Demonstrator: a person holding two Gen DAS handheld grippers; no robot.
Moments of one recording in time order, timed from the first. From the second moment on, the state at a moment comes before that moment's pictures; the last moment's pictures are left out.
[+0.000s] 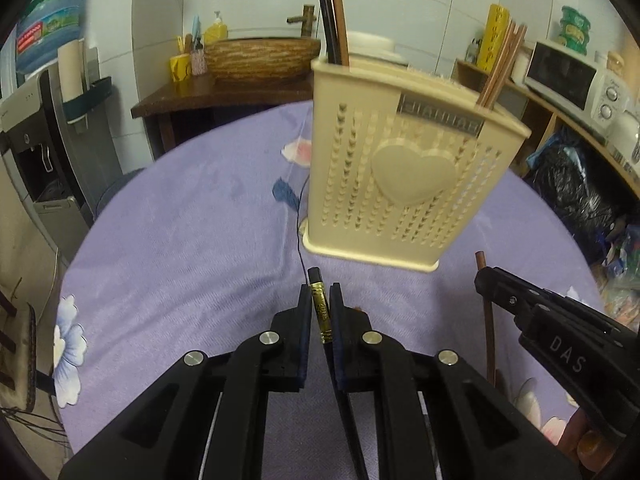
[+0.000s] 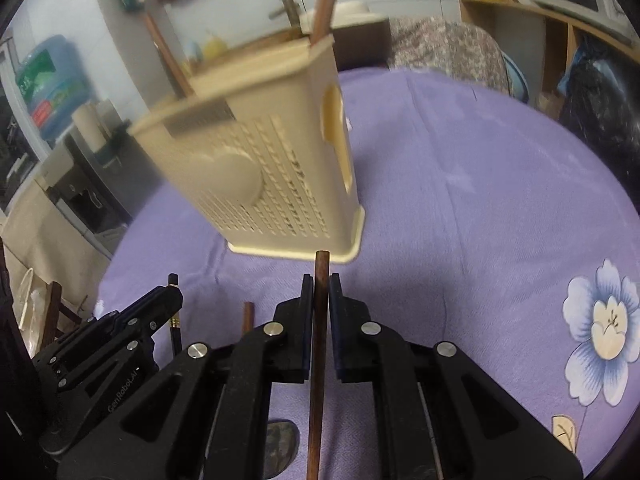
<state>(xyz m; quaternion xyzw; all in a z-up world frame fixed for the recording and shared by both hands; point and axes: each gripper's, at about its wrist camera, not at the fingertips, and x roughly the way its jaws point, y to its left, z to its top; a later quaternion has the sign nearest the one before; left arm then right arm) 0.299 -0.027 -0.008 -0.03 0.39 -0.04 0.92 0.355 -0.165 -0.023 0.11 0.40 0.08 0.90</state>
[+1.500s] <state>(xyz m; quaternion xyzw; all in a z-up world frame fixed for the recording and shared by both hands) 0.264 0.000 0.189 -0.06 0.20 -0.09 0.97 0.310 -0.192 0.190 0.06 0.24 0.16 0.96</state>
